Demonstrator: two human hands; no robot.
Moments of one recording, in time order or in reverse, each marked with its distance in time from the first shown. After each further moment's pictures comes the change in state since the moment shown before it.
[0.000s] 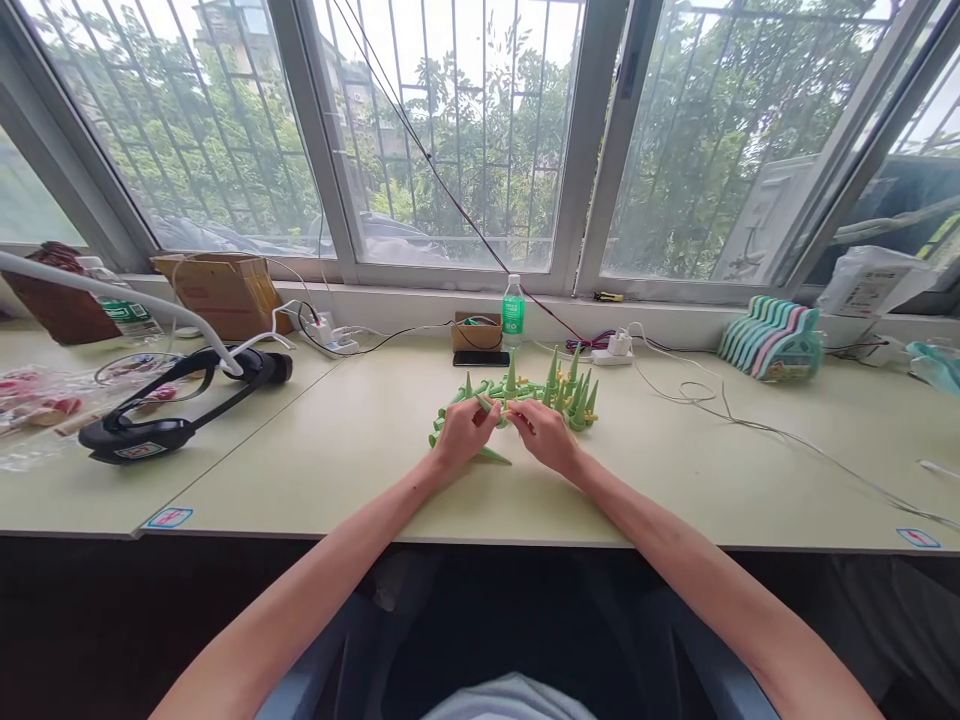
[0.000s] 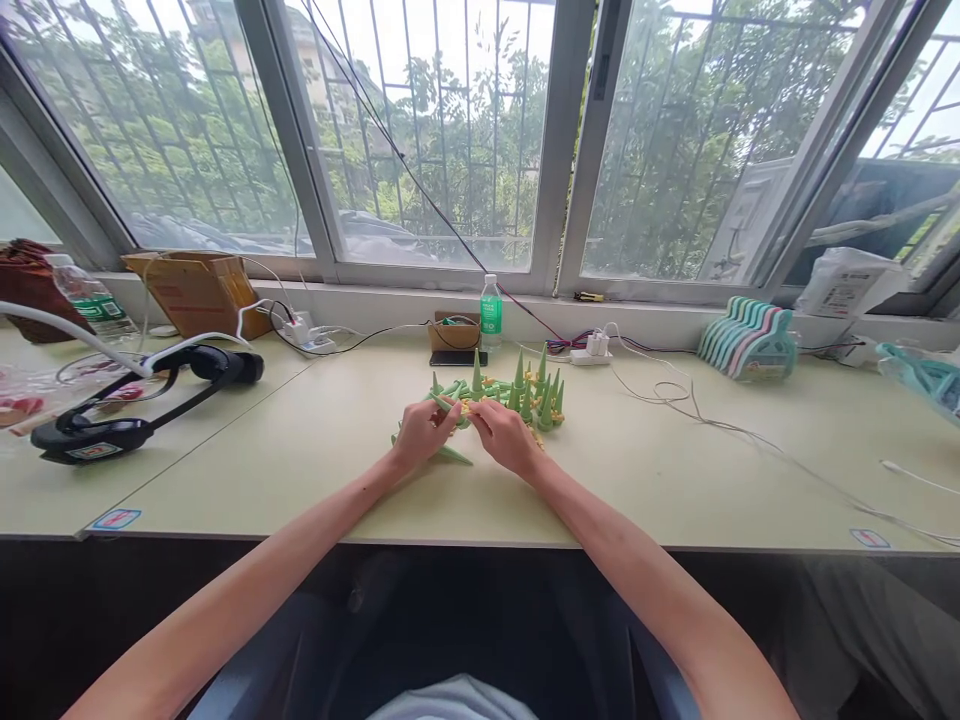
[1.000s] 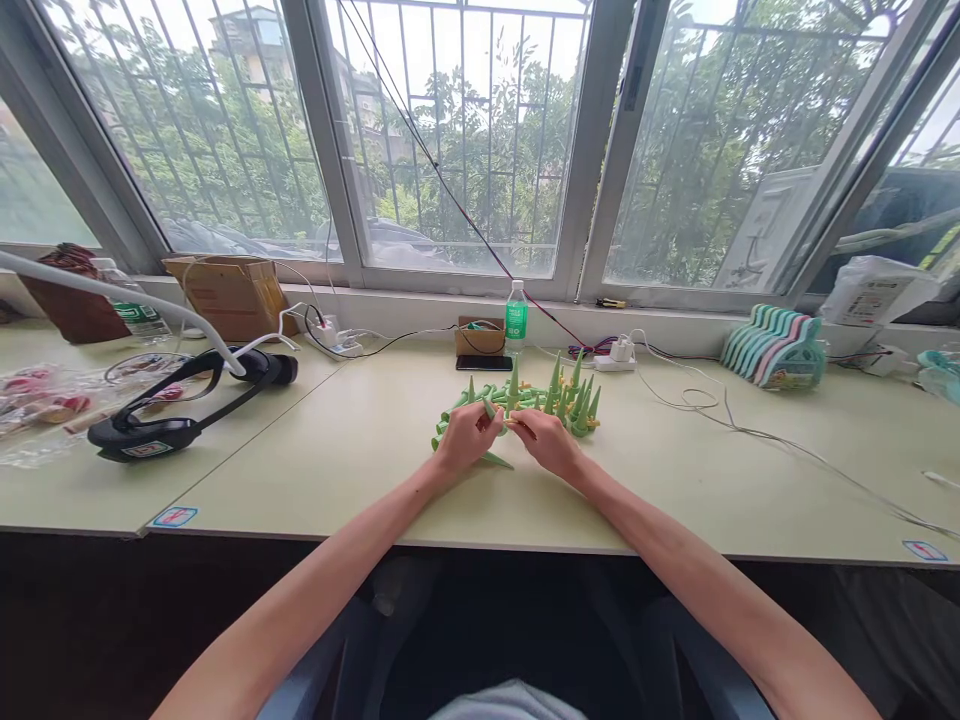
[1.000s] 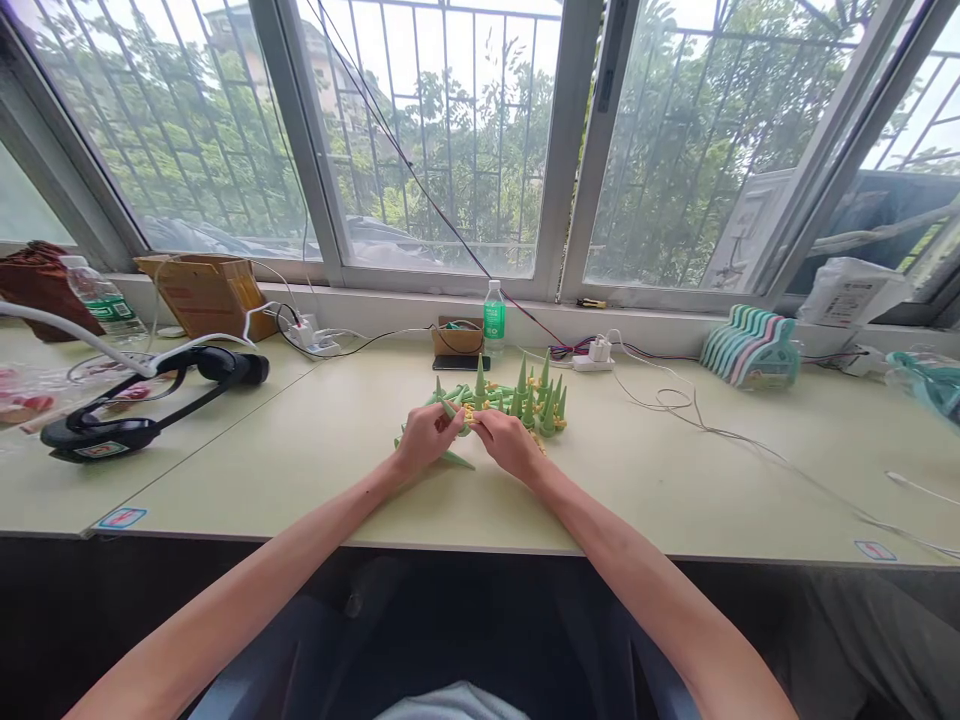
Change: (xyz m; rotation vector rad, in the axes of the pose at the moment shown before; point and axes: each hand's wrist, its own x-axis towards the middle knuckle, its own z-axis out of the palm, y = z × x) left_hand -0.001 -0.002 -0.001 -0.008 -0.013 0.067; right_hand -0.002 0.007 0.004 0.008 -0.054 -0.010
